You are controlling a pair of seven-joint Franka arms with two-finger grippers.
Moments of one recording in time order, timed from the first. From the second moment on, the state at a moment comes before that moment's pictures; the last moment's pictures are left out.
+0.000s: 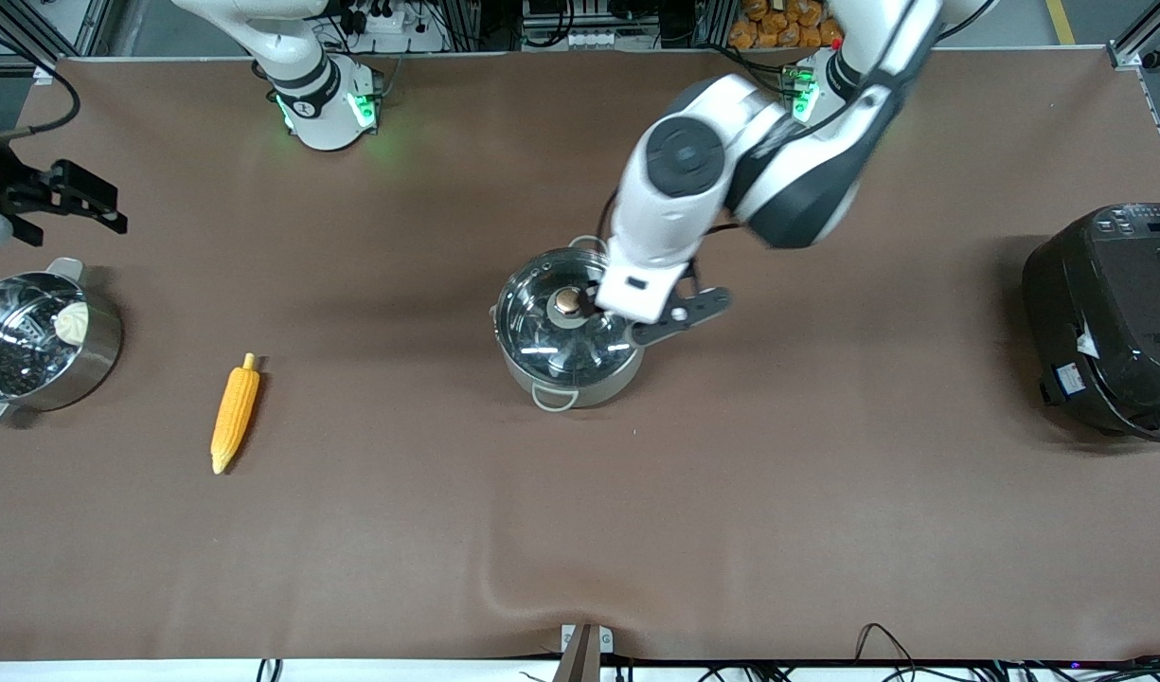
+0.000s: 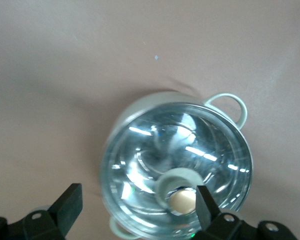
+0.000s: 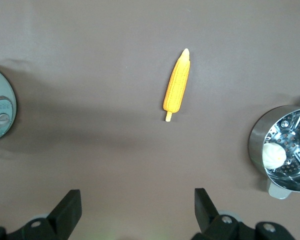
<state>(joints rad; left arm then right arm) -0.55 0.55 -0.24 -1.32 0.02 1.87 -1.21 -0.07 -0.06 0.02 -1.66 0.02 1.55 -0.19</state>
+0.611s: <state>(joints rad) -0.73 0.66 -0.13 -1.29 0.02 1.96 -1.35 -0.07 0.17 0.02 -1.71 0.02 1.79 -0.19</state>
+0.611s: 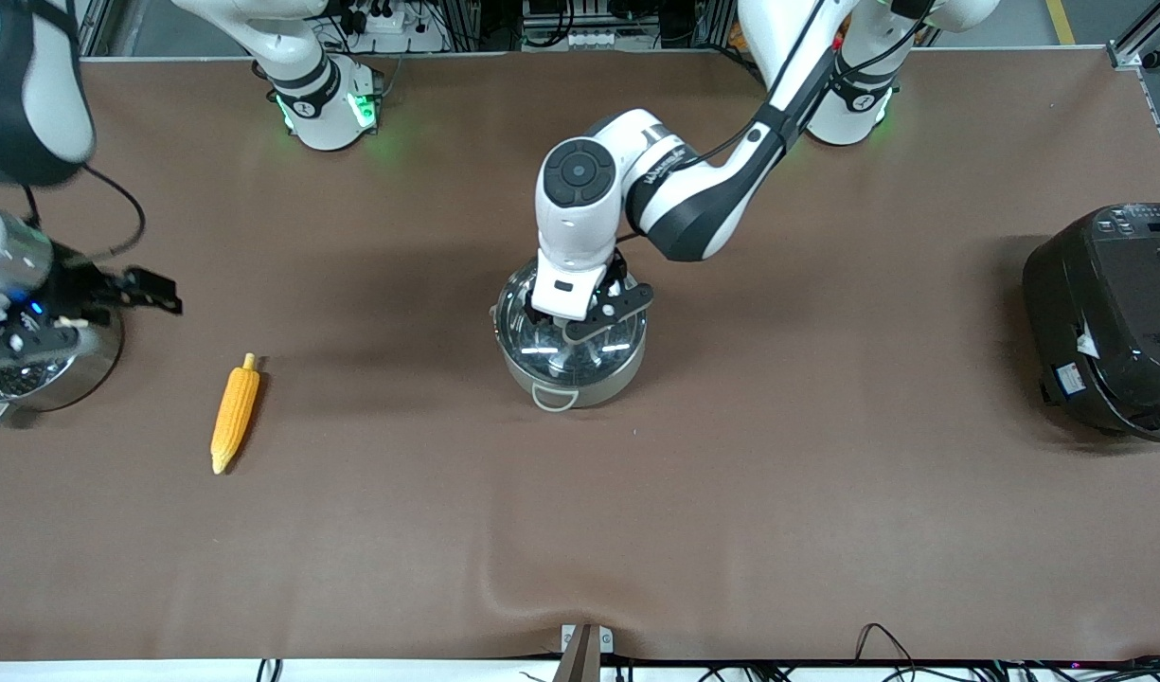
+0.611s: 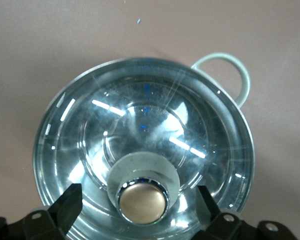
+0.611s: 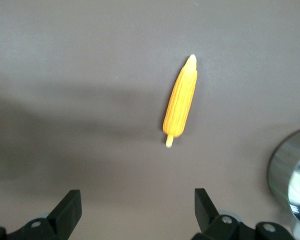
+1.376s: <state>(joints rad) -0.75 0.67 -0.12 -1.29 0.02 1.96 -1.36 -0.12 0.50 0.00 -1.80 0.01 2.22 -0.19</state>
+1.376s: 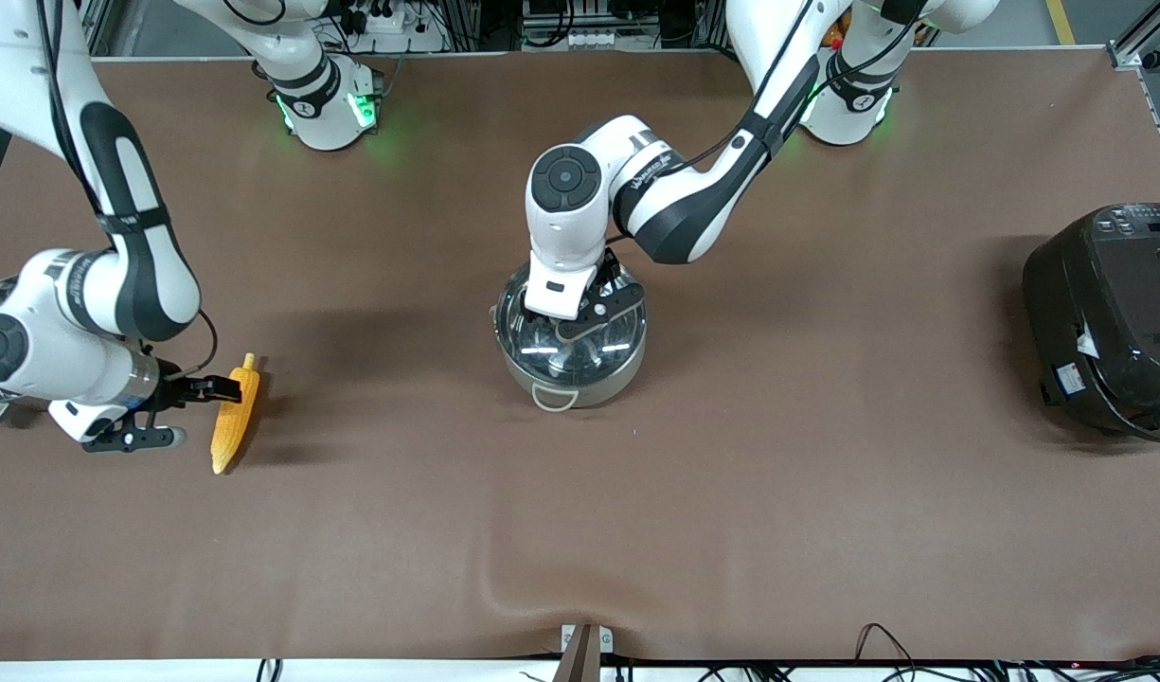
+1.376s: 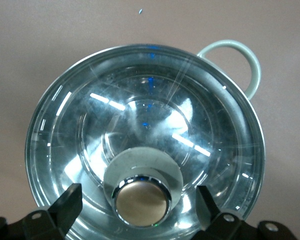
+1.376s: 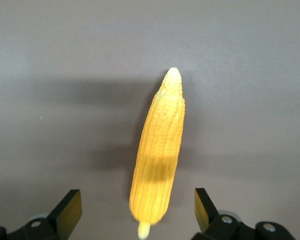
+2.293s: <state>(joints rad) -0.75 0.68 -0.12 -1.29 0.02 1.96 -1.38 -0.14 0.66 0.00 -1.74 0.00 2.23 -0.19</state>
